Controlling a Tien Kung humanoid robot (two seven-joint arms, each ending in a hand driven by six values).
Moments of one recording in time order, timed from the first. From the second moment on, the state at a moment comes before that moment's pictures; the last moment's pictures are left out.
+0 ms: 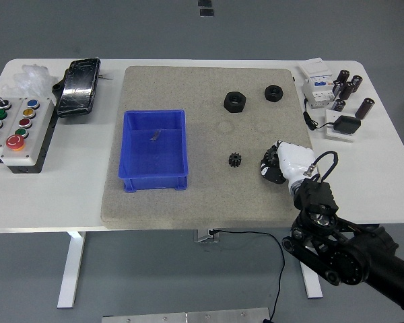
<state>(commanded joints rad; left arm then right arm) -0.09 0.08 -1.73 -0.18 1.59 -0.05 0.27 0.49 -0.19 0.66 1.08 -2.11 -0.33 -0.65</state>
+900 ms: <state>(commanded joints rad) -0.09 0.09 -1.72 -0.18 1.58 -0.05 0.28 0.73 -0.07 0.43 1.21 -2.12 -0.33 -0.65</state>
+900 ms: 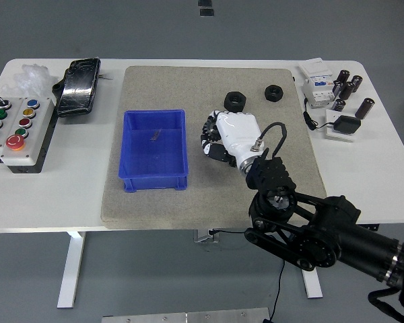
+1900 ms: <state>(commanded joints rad) -0.10 0.10 -1.75 -0.18 1.60 -0.05 0.29 0.86 0.00 0.23 1.17 -2.05 -0.25 -0.65</state>
